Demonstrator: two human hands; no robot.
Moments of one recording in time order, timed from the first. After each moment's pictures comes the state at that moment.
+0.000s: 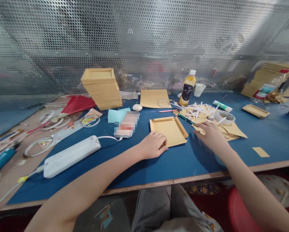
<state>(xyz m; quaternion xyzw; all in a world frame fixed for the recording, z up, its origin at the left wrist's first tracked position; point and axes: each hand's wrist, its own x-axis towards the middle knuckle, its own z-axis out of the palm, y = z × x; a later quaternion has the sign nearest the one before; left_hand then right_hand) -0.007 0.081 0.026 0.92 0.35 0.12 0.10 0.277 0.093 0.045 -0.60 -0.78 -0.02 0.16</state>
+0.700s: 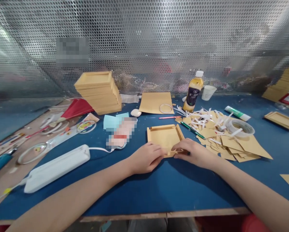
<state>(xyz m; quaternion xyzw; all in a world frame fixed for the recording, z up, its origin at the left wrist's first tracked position) -0.011 0.096 0.015 0.94 0.30 0.15 0.10 0.243 0.125 0.027 -0.29 -0.91 0.22 0.18</state>
